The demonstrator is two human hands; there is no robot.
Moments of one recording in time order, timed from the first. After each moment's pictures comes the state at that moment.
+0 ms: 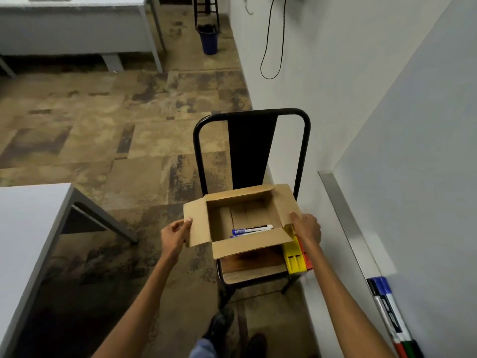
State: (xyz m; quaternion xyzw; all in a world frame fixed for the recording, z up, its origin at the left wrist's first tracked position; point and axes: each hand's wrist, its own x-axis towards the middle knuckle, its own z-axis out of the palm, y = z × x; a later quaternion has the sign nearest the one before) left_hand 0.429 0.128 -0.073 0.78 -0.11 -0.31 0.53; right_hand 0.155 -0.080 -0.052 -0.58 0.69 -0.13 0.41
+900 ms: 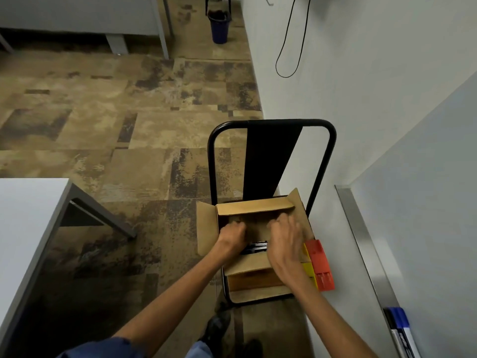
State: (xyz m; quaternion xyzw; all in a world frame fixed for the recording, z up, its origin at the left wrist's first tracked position) left_hand 0.389 0.015 -0.064 0.79 -0.54 -0.29 0.03; right_hand 0.249 -0.022 -0.002 -0.87 0.49 -0.04 0.04
